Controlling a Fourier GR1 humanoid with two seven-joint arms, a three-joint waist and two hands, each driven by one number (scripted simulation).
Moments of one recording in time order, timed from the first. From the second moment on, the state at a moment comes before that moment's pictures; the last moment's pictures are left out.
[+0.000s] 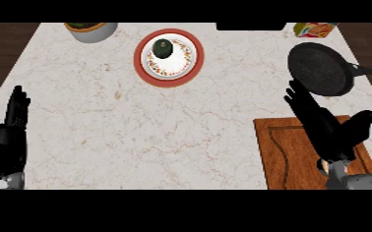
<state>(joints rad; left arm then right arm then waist) 0.03 0.45 0.01 -1.44 0.09 0.37 -0.19 -0.06 -0.39 0.16 -1.56 -0.37 -0.05 0.14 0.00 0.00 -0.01</state>
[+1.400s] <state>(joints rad) -0.16 0.38 -0.22 -1.57 0.13 0.07 0.16 0.06 -0.91 0.11 -1.33 0.08 0.12 0.22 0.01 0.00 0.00</state>
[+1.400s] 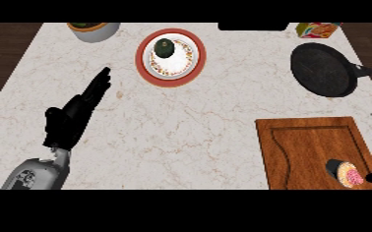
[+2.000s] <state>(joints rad) -0.18 0.37 -0.20 -1.58 0.11 0.05 0.19 -0.18 -0.89 0.27 -1.41 -0.03 0.58 0.72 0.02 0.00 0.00</state>
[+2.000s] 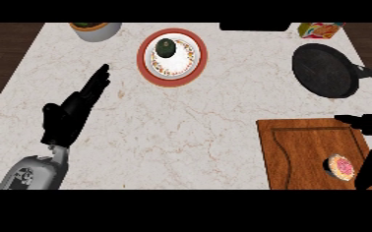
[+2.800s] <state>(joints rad) -0.14 0.31 -0.14 -1.58 0.05 0.00 0.18 -0.14 -0.78 0.25 -1.47 0.12 0.64 0.83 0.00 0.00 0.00</state>
